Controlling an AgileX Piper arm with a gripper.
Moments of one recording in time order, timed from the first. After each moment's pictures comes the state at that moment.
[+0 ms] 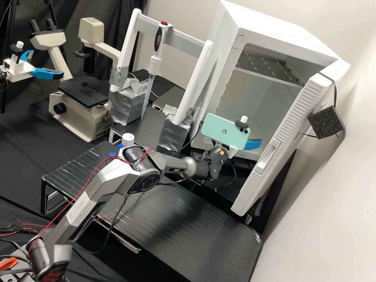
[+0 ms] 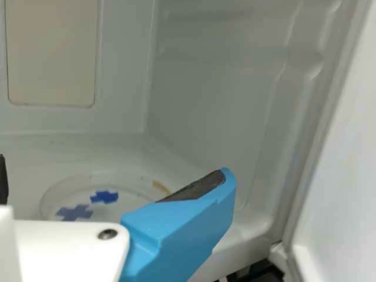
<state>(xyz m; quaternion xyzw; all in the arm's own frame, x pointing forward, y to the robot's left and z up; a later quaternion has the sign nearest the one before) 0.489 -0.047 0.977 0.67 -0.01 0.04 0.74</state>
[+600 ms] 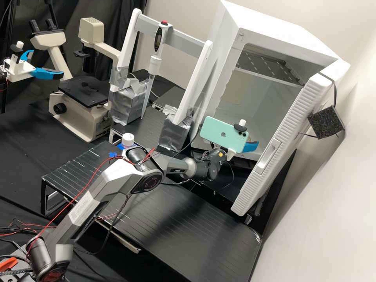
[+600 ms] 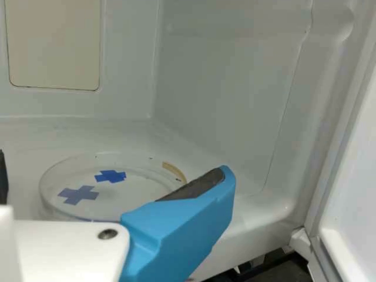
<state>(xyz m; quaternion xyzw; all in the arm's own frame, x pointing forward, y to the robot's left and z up) 0.497 -0.053 0.967 0.68 -0.01 0.02 0.74</state>
